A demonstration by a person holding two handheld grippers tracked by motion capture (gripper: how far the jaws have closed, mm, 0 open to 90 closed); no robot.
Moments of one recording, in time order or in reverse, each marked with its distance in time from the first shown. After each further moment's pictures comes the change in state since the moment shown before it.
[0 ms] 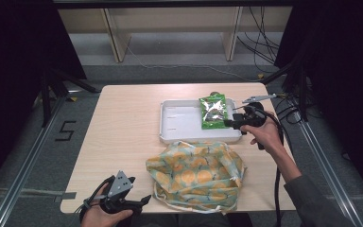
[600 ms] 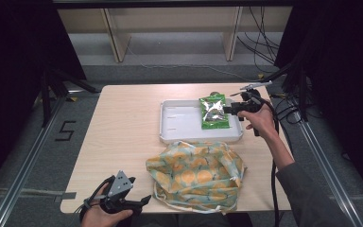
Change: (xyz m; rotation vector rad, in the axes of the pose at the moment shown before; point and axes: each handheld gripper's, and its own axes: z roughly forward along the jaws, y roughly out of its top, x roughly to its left) left arm 0.000 0.000 0.001 0.001 -0.001 -0.004; right arm -0.024 0.032 0.021 -0.031 -0.057 0.023
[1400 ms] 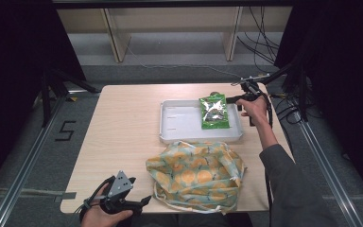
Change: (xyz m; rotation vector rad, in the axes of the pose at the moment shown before) left arm -0.002 0.000 0.000 0.001 -0.007 -0.016; right arm -0.049 0.021 0.040 0.028 -0.074 0.144
